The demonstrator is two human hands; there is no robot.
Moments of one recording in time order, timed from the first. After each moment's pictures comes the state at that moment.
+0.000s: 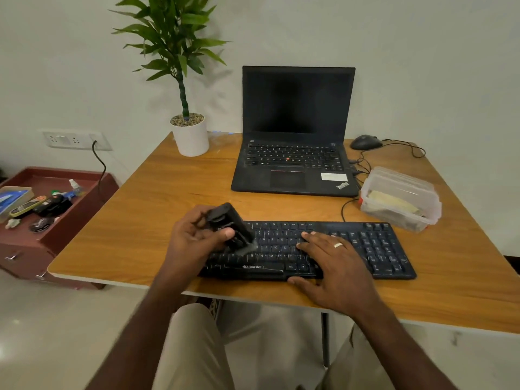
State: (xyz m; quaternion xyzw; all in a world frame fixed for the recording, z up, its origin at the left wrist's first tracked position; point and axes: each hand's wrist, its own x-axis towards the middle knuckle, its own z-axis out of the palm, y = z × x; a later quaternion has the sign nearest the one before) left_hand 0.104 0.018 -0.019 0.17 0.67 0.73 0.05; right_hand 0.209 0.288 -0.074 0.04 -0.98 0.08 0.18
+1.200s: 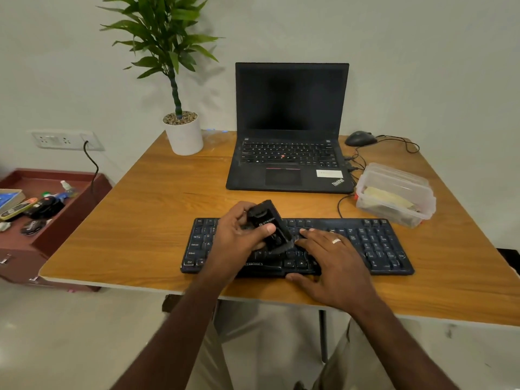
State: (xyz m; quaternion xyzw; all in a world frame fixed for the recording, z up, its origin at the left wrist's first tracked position) left_hand 0.115 0.089 -0.024 0.19 0.63 0.74 0.13; right_hand 0.210 0.290 -0.074 0.03 -0.98 0.07 0.19
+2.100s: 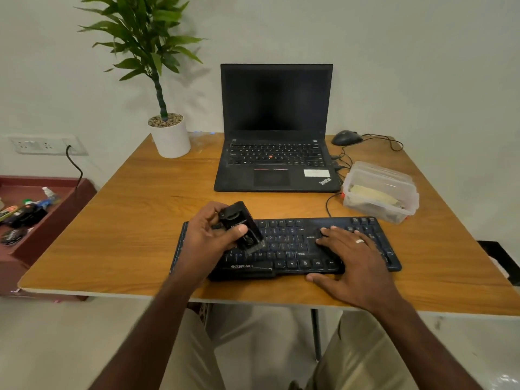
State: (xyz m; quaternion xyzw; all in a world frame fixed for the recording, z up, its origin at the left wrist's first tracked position) left_hand 0.105 0.066 -0.019 0.18 0.66 0.72 0.11; right_hand 0.235 0.338 -0.073 -0.02 -0.97 0.11 0.19
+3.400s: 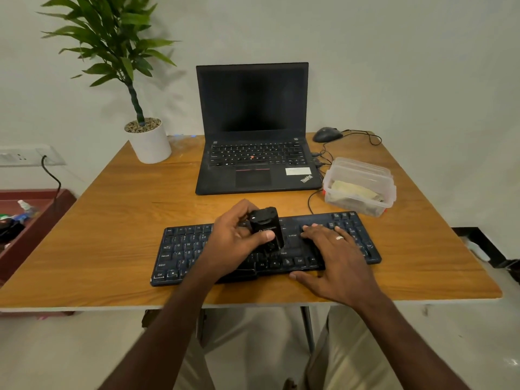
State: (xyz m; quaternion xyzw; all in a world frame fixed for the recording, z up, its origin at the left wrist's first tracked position) left_hand 0.113 0.126 -0.016 0.34 0.70 0.62 0.12; right_hand 0.238 0.334 -0.072 -0.03 -0.97 0.13 0.19
